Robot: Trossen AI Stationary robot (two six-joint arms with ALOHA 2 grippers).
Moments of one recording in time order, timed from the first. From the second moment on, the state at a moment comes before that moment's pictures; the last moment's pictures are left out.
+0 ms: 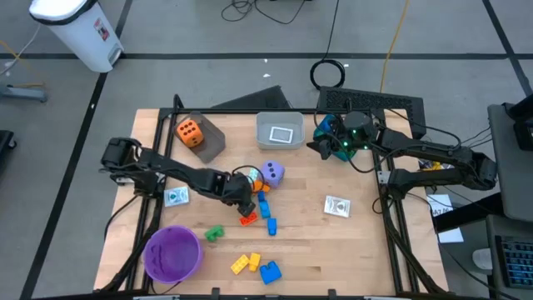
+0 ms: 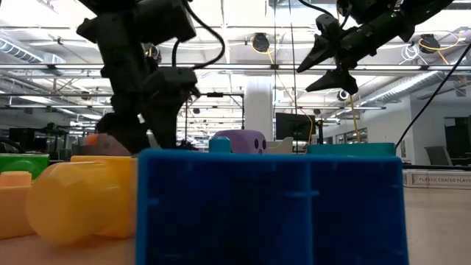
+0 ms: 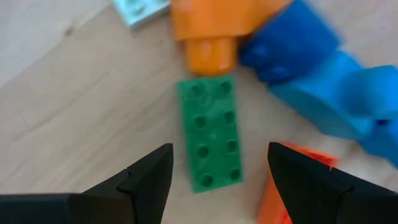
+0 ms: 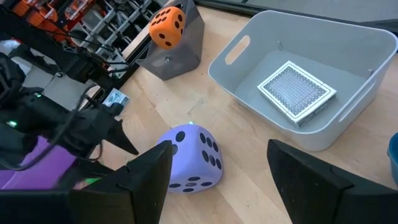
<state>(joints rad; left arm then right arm) -0.15 1.67 0.92 -0.41 -0.08 -1.01 -0.44 1.02 0.72 -0.17 -0.15 0.59</state>
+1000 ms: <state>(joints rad) -0.12 1.72 0.92 -0.50 -0.11 -0.92 -0.44 1.02 0.72 -0.17 -0.13 0.56</state>
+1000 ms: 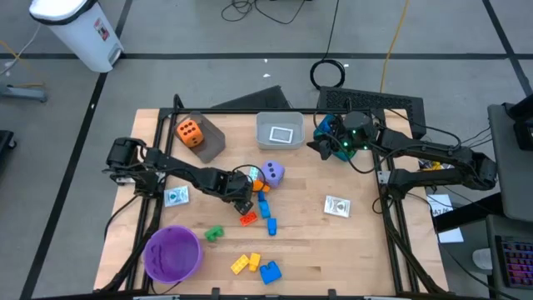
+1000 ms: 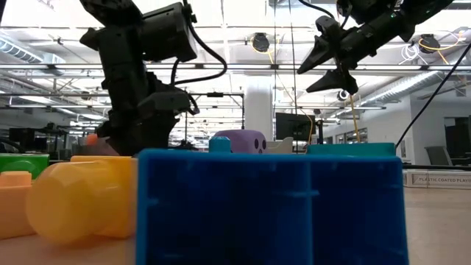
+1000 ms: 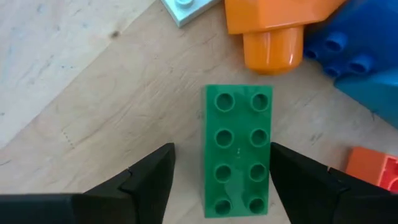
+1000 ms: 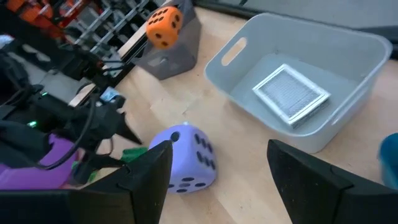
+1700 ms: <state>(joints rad) -0.06 1.66 1.10 -0.55 -0.05 -0.67 -0.44 1.02 0.72 -0.12 -0.19 0.73</state>
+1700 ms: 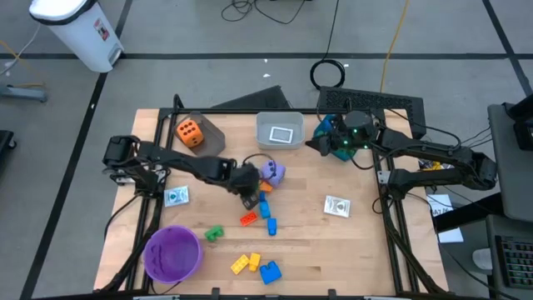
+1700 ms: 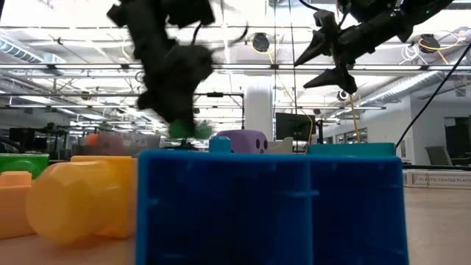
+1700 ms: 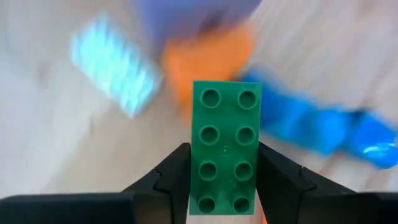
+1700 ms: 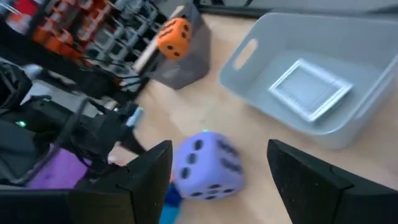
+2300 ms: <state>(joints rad) 0.08 1.67 1.59 -0.84 -0.25 -0.20 -0.26 1.18 0.72 0.27 -0.29 1.15</state>
